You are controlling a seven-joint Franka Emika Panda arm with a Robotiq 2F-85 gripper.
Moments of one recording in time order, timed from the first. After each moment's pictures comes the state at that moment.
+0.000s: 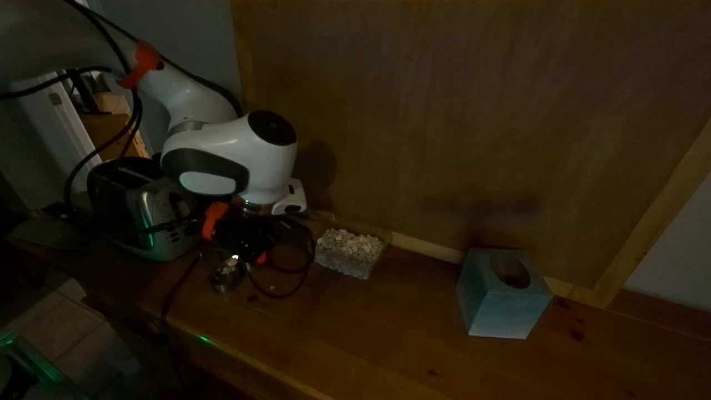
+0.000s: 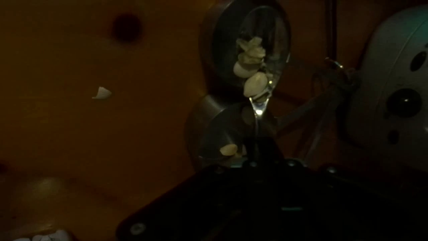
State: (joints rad) arm -0.25 -0.04 -0.28 -2.44 0.47 2.19 -0.90
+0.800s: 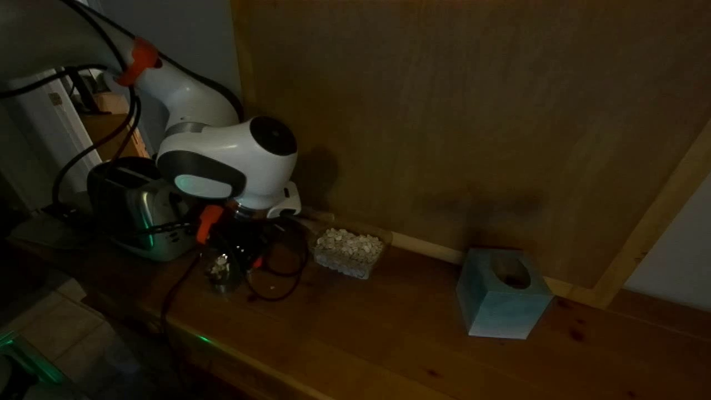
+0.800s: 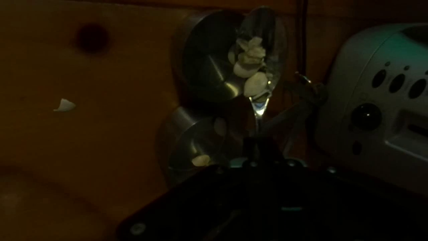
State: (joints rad) arm -0.25 -0.06 -0.30 -2.45 0.51 2.11 -0.98
